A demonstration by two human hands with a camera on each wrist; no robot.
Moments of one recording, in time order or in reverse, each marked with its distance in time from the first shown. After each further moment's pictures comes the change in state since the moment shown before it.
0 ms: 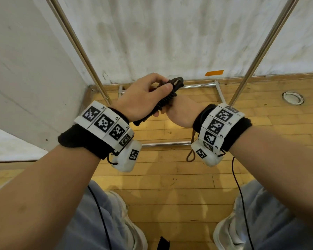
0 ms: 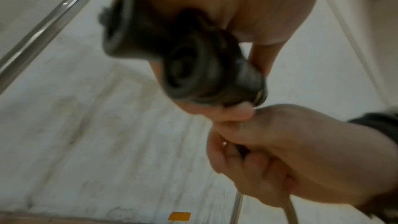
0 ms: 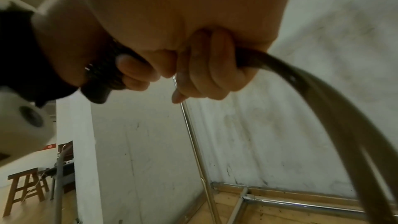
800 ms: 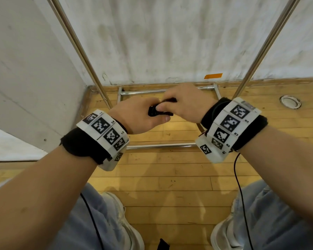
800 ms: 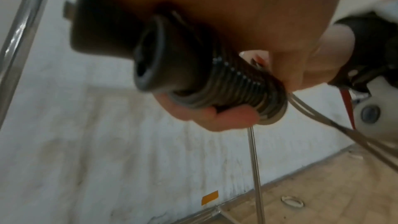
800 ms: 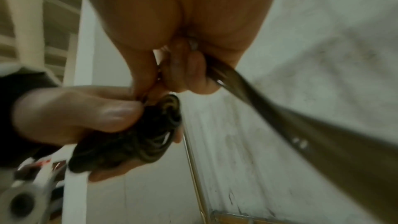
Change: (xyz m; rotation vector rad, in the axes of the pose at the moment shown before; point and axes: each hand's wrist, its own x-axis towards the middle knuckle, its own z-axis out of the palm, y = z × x) left_hand -0.004 -0.027 0.000 0.691 -0.144 0.025; right_hand -0.003 0.011 -0.022 0.074 0.111 -0.189
